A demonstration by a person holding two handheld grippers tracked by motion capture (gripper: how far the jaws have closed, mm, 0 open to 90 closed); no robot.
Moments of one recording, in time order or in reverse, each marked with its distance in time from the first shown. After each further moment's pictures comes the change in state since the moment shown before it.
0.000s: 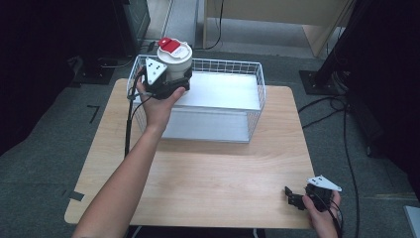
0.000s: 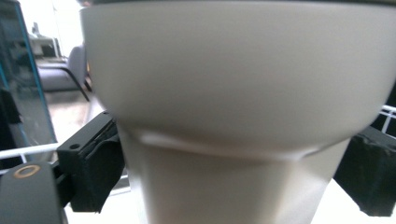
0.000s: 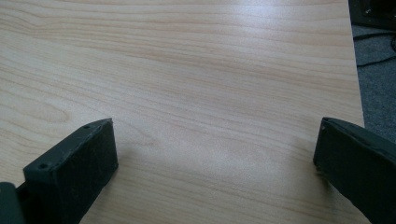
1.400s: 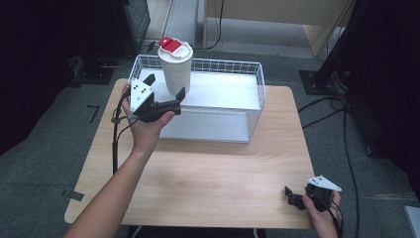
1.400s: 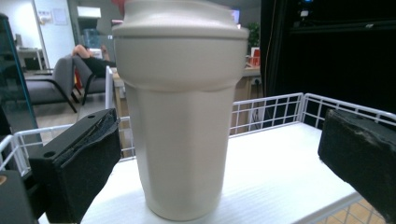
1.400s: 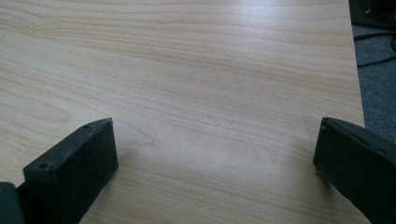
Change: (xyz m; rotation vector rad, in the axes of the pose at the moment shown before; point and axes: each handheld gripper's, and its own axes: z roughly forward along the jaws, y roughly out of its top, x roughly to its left) left arm -0.014 -0.005 -0.079 -0.069 -0.052 0.047; right arm 0.000 0.000 0.000 0.002 0.000 0.001
